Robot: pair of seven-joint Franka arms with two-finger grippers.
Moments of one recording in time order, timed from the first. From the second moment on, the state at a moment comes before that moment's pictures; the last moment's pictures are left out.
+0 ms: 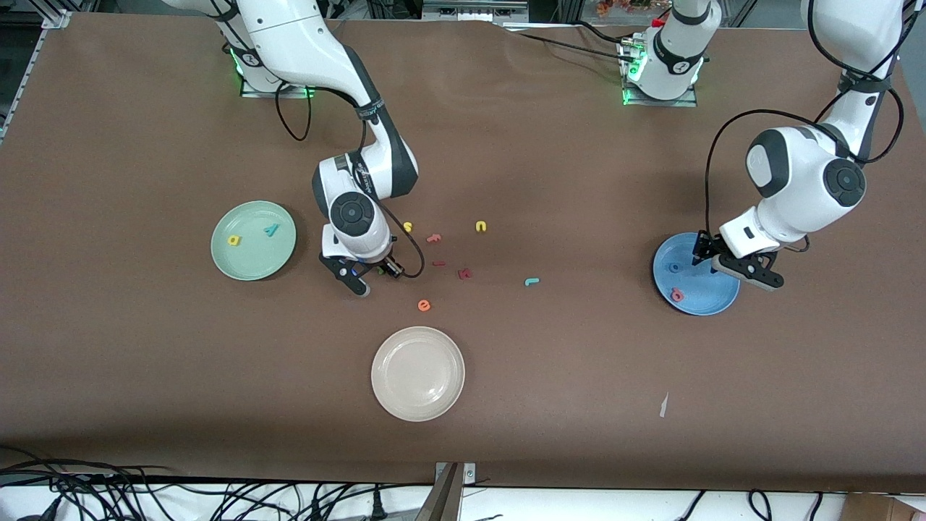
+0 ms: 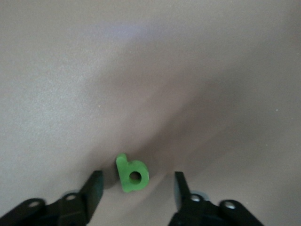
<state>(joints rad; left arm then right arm) 0.05 0.26 -0.03 -2.22 -0.18 2.51 0.54 0.88 0.72 -0.36 -1.73 0.31 2.30 1.09</state>
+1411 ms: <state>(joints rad) -0.59 0.64 0.06 -1.78 -0.23 2.55 0.23 0.88 0.51 -0.68 -1.72 0.31 1.89 0.64</state>
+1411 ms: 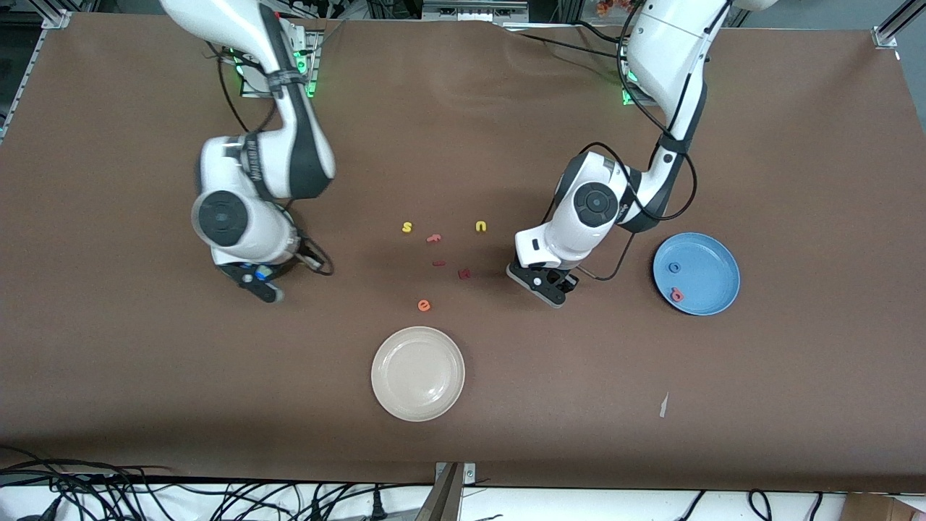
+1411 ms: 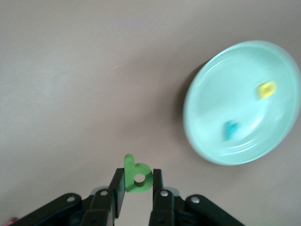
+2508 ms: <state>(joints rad) -0.64 0.71 0.10 -1.78 -0.23 2.61 0.31 0.82 0.45 -0.86 -1.99 0.51 1.95 0.03</state>
